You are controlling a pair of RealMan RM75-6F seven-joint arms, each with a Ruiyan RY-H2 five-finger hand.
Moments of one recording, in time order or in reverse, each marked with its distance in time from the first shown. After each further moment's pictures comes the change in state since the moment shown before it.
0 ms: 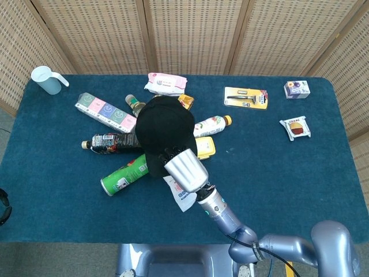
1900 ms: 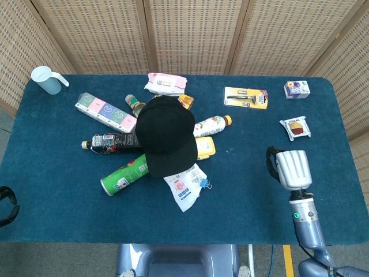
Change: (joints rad) left arm -0.017 0.012 -0.011 -0.143 -0.056 -0.031 0.218; right arm -0.430 0.459 -0.111 -0.163 0.218 0.116 0.351
